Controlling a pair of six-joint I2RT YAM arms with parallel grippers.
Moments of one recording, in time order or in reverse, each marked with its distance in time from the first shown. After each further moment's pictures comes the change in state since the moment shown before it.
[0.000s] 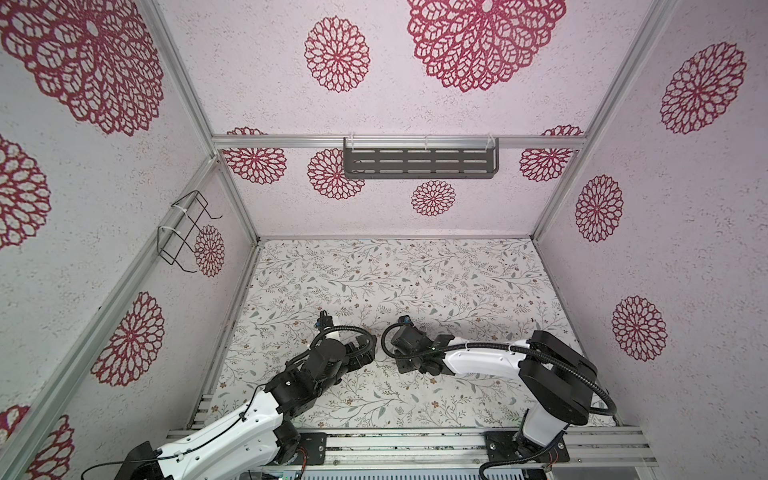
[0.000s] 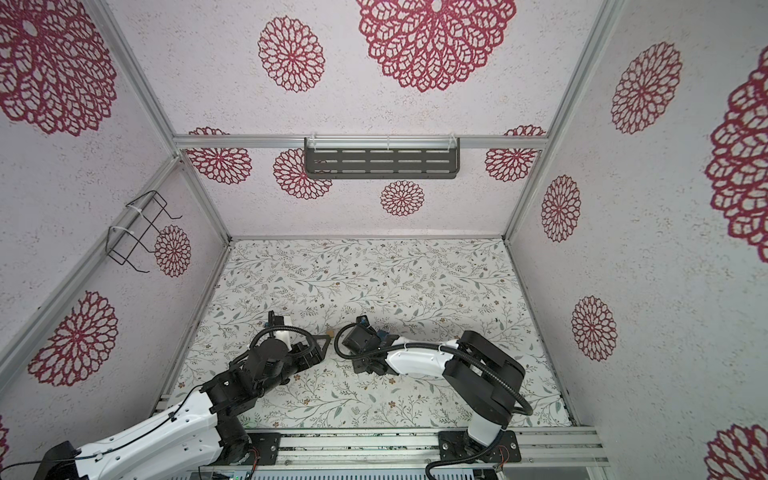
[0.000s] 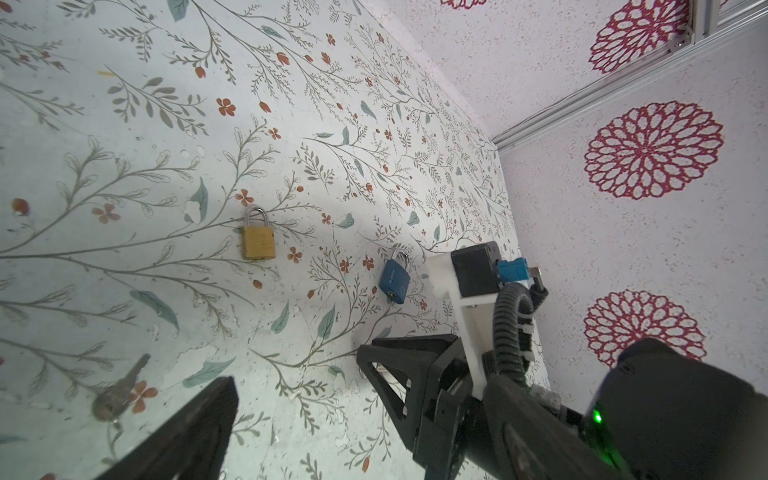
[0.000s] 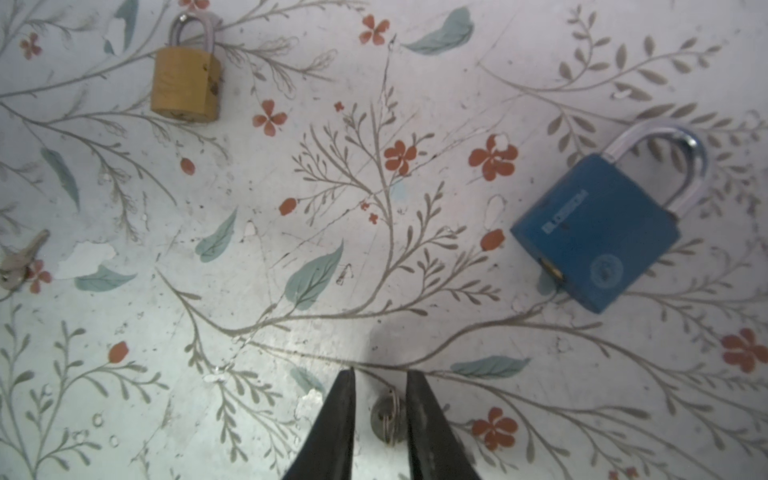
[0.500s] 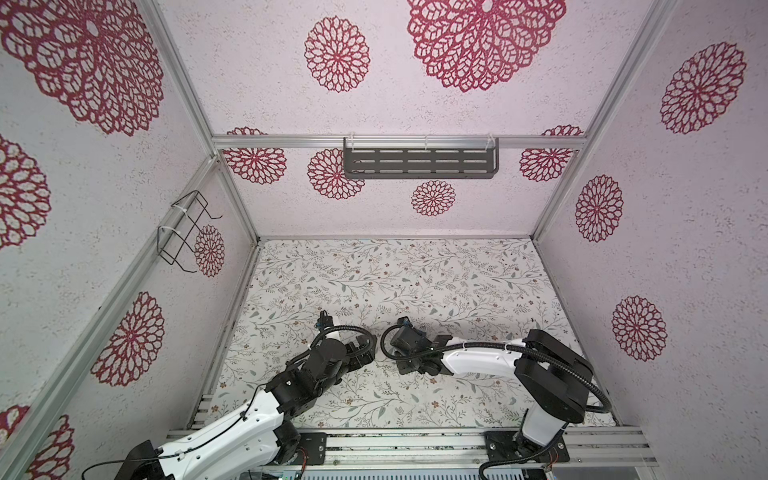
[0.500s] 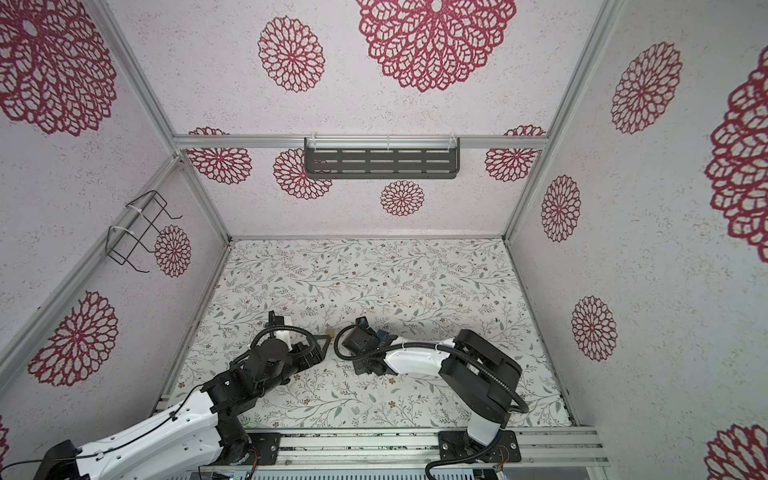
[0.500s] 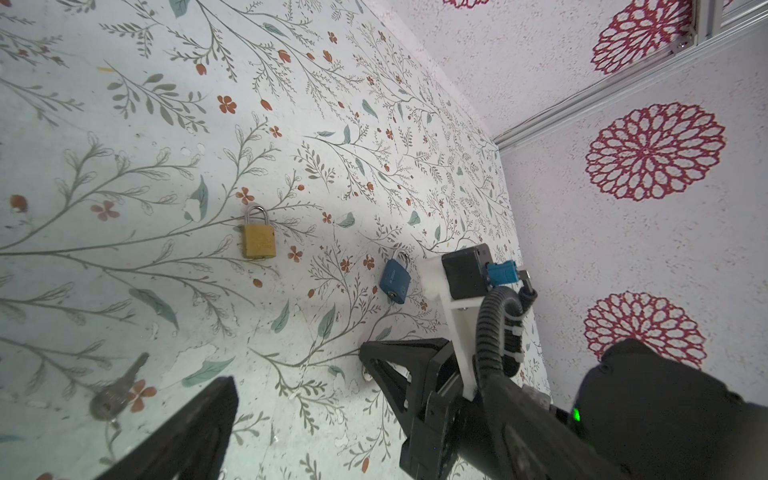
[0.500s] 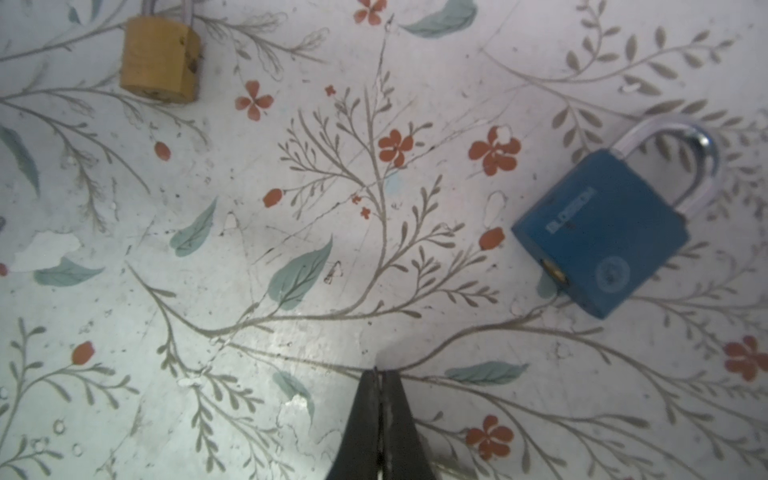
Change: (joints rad) left arm 0.000 0.011 -0.001 0.003 0.000 -0.006; right arm 0.000 0.011 0.001 -0.004 0.008 -0.028
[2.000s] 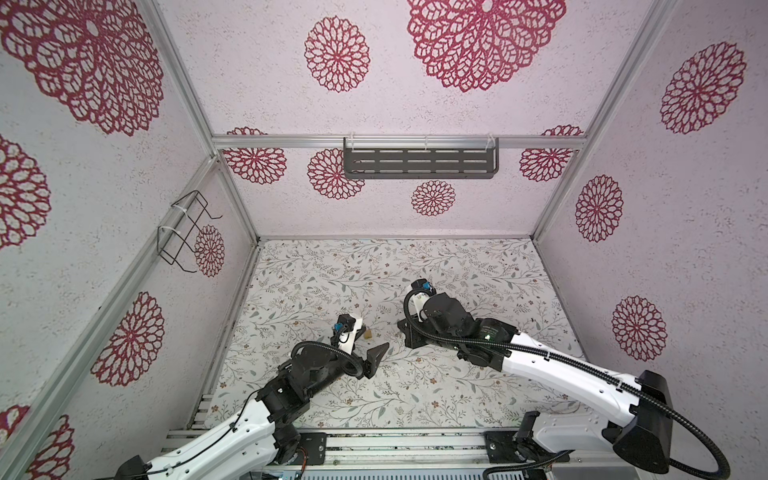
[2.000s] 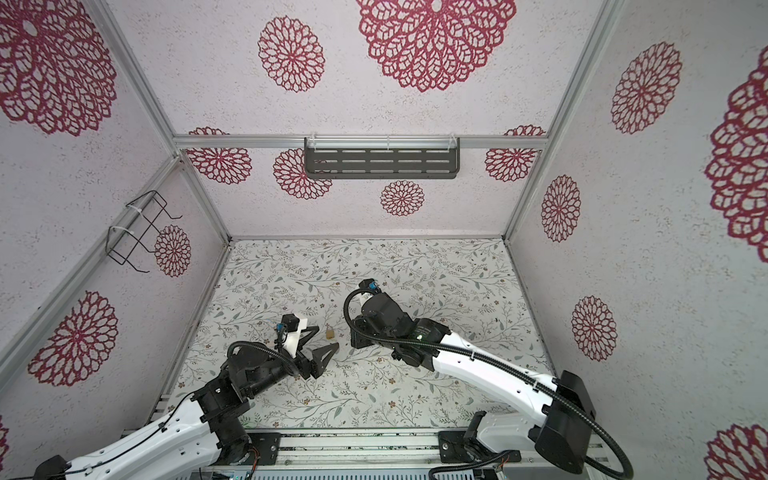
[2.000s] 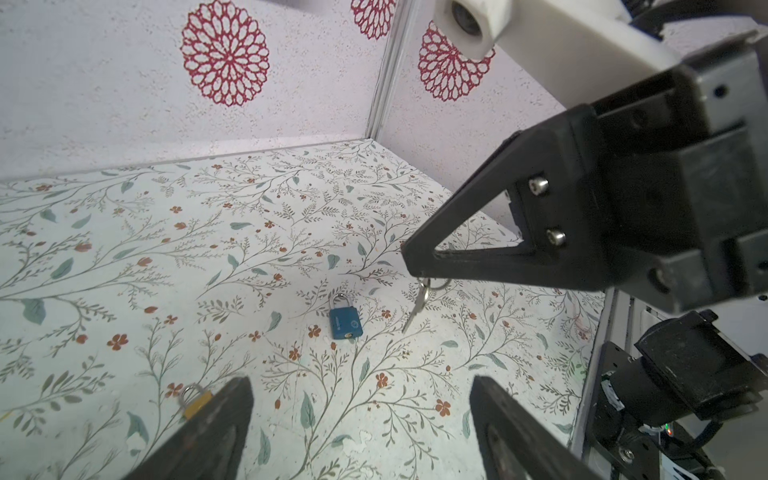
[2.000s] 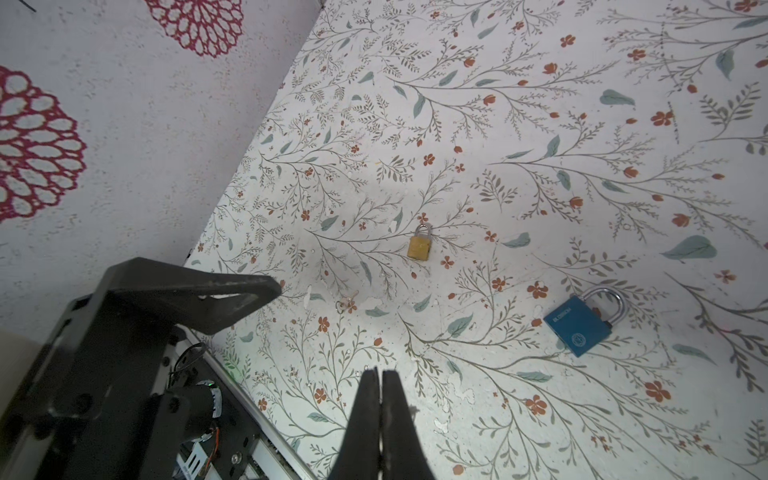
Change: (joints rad) left arm 0.000 -0.092 -0.039 0.279 0.217 0.778; right arm -0.048 -0.440 0.165 -0.127 -0.166 -0.023
